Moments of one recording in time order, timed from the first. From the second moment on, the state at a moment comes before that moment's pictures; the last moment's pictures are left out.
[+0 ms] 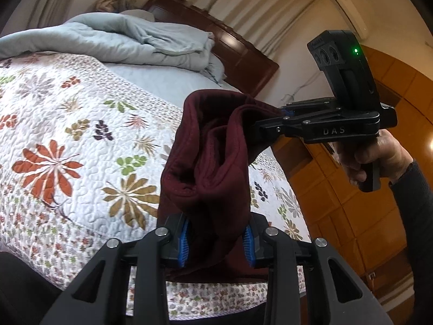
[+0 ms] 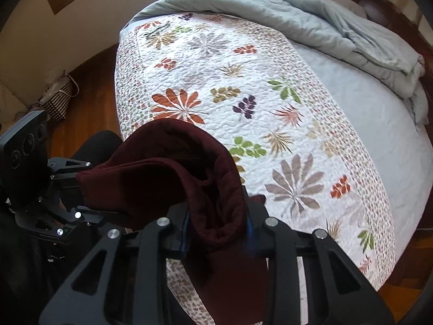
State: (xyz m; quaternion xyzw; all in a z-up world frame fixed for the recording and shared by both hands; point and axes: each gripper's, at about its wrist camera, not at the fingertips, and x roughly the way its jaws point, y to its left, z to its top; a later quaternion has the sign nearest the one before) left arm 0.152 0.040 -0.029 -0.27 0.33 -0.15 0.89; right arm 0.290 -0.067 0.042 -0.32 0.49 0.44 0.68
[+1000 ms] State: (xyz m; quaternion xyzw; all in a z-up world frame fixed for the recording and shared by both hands) left arm 0.161 -0.090 -0.023 -0.18 0.36 -0.24 0.89; right arm 0.273 -0.211 0.035 -0.32 0.48 0.38 0.73
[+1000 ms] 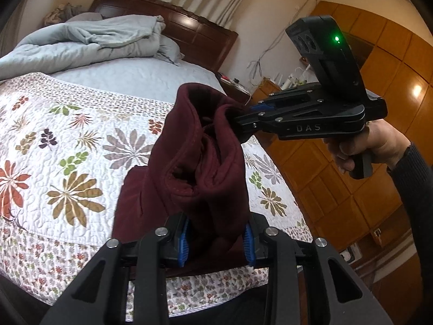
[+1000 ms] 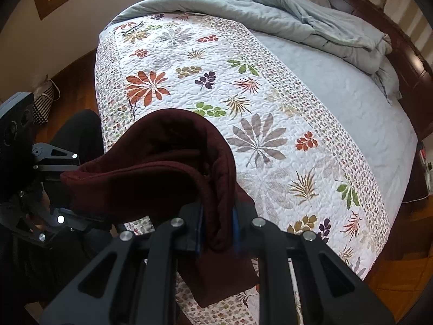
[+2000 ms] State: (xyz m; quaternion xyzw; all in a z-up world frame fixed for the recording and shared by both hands) left arm 0.183 -0.191 -0.077 -0.12 0.40 -0.28 0.86; right arm 0.275 -0.310 -0.038 -0.33 0.46 0.35 0.74
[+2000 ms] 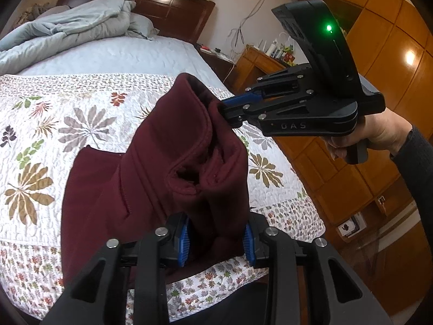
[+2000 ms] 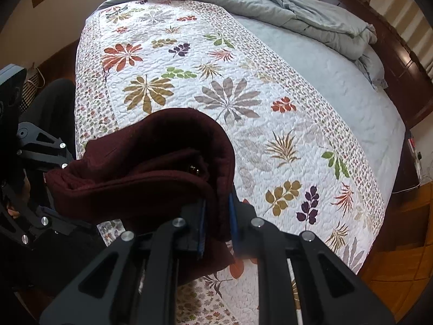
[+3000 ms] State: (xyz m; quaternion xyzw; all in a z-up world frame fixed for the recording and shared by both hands) left arm 0.189 -0.256 -0.154 -0.09 0.47 -0.30 0.83; right arm 0.276 -0.412 -0.137 -0.26 0.52 0.30 0.76
